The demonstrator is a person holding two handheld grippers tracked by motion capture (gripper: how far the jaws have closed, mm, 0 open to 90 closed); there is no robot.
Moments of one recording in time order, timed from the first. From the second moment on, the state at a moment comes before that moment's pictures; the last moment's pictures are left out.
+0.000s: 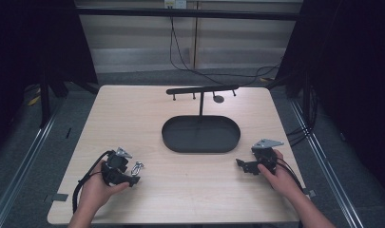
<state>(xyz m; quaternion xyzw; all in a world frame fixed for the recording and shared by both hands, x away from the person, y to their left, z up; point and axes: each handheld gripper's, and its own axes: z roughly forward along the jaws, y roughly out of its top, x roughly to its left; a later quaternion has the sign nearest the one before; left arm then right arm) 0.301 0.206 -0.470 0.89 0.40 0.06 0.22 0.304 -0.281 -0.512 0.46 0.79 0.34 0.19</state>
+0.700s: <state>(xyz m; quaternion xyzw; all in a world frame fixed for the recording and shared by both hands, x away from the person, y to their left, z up) 0.331 0.187 -0.464 0.88 0.43 0.04 0.18 0.304 -0.282 -0.512 0.46 0.79 0.34 0.19</state>
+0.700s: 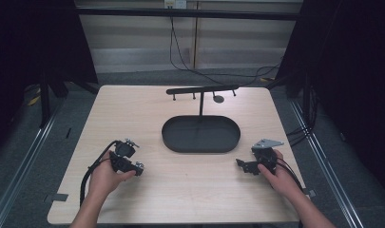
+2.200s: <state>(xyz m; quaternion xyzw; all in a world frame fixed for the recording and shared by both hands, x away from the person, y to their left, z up) 0.343 0.170 -0.463 0.89 0.45 0.01 0.10 0.304 -0.282 -0.512 0.46 0.79 0.34 0.19</state>
